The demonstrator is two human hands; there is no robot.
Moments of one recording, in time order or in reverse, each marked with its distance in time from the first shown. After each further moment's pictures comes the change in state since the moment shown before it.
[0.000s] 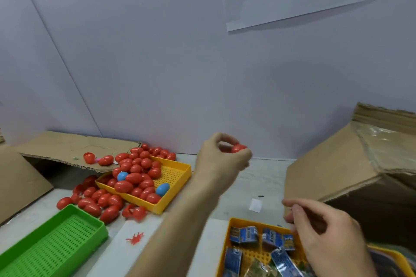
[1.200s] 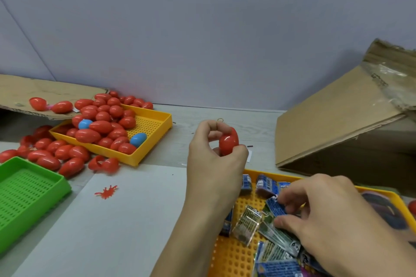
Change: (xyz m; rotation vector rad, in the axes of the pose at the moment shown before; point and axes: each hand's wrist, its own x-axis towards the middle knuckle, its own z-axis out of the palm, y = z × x) left_hand -0.053 -0.071 0.008 -0.229 0.038 0.044; right_hand -0.019 -0.019 -0.004 -0.747 -0.458 0.053
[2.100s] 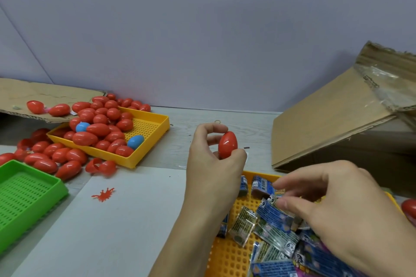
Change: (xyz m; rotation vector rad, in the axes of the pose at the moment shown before) left_hand 0.000 -0.004 0.001 -0.005 -0.036 -0.013; right_hand -0.007 0.008 -0.011 0.351 0.144 -0.018
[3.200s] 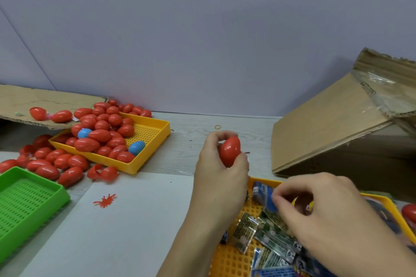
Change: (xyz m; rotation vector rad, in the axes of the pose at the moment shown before) left_hand -0.004 0.003 0.004 0.086 -0.047 -0.012; right_hand 0.004 0.001 0.008 -0.121 -0.013 -0.102
